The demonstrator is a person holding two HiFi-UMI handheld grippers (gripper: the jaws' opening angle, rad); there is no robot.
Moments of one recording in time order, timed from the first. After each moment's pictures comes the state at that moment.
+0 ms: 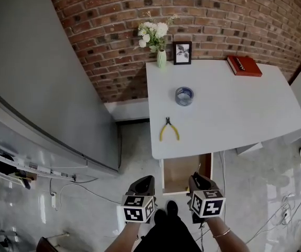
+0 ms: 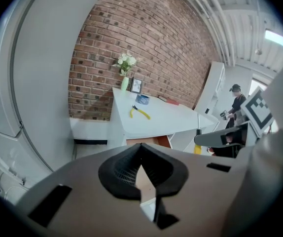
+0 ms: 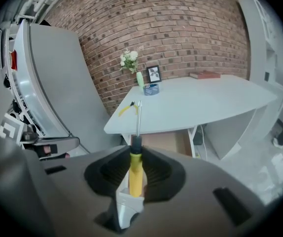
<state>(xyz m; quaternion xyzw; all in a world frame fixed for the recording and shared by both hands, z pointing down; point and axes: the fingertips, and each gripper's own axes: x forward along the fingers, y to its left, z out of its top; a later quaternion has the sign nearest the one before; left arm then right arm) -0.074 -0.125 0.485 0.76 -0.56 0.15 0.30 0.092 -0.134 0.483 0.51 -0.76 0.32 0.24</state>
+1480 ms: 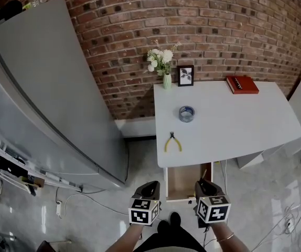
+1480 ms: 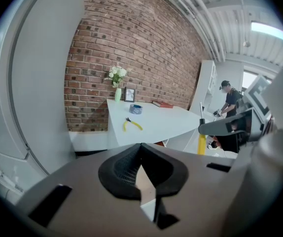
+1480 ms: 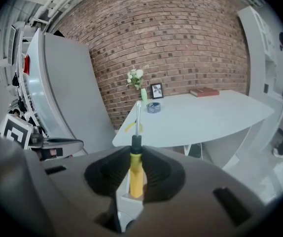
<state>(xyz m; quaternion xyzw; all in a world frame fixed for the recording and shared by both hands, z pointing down) -0.068 -0.112 0.428 0.78 -0.55 0.15 0.24 0.102 -0.118 0.406 0.52 -0.78 0.26 0.21</state>
